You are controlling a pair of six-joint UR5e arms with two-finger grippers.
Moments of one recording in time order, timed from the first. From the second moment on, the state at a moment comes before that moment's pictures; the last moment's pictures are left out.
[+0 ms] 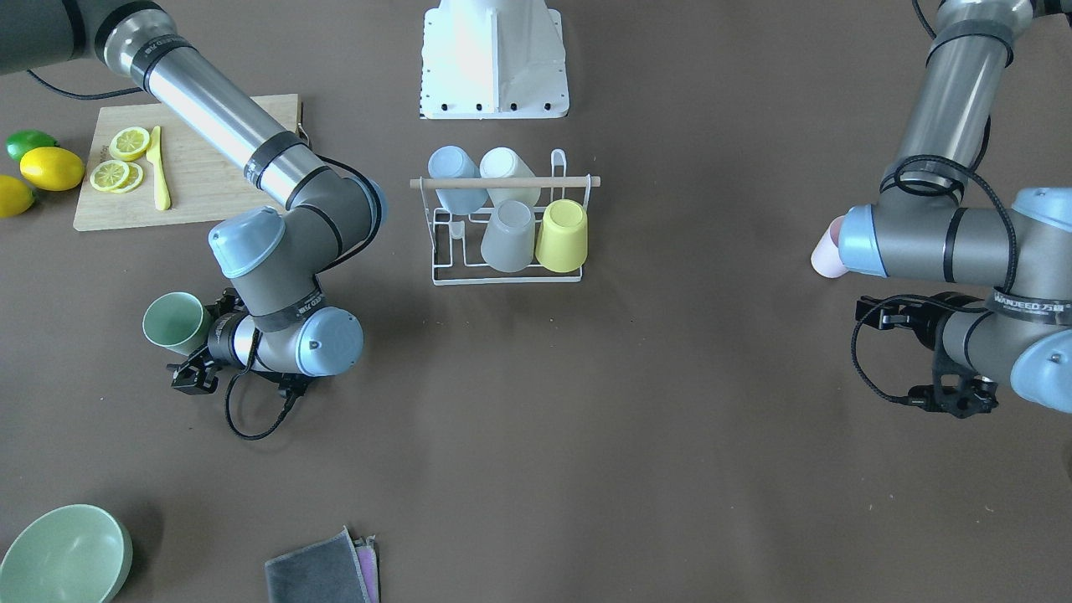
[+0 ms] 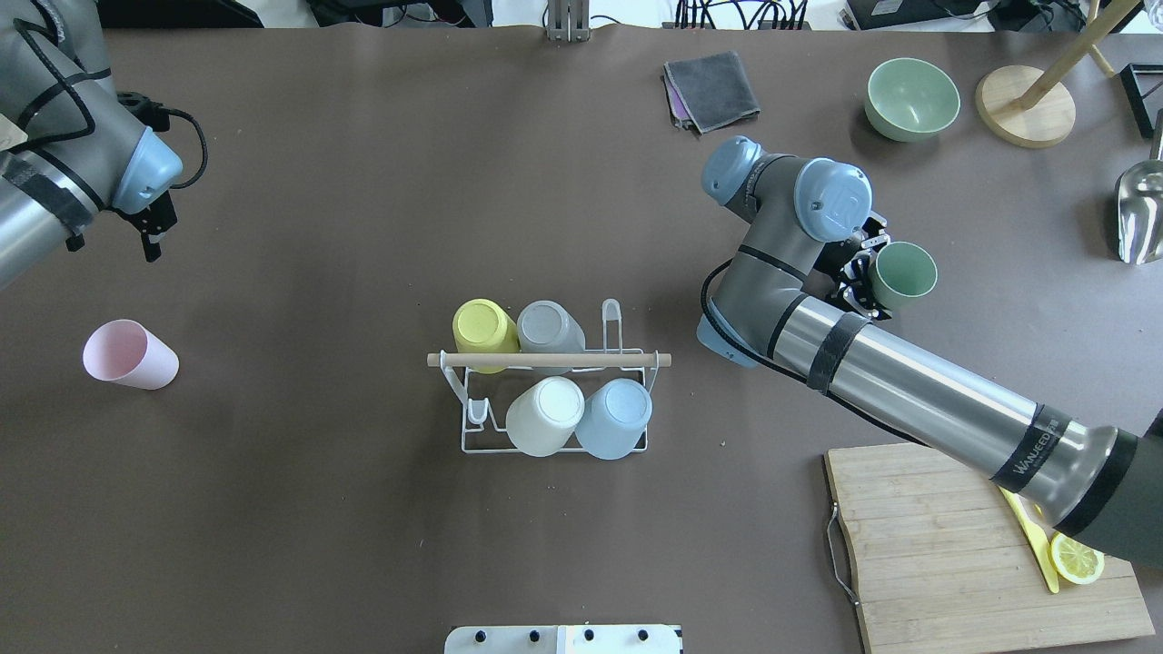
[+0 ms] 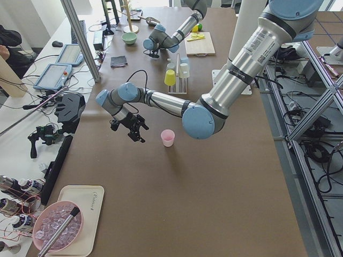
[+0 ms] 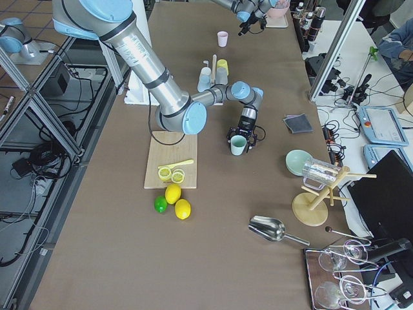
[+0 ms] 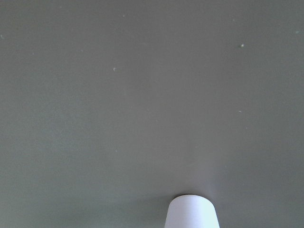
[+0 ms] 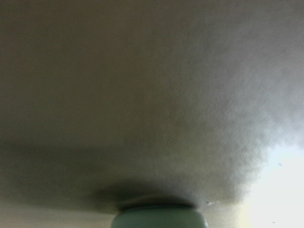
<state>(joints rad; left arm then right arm) -1.10 -2.20 -1.17 -0.93 -2.33 0.01 0.70 -0.77 1.06 -2.18 1.64 -0.50</state>
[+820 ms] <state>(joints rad) -1.03 -2.20 -1.14 -0.88 -2.40 0.04 0.71 -0.81 1.09 -2.18 1.64 -0.51</state>
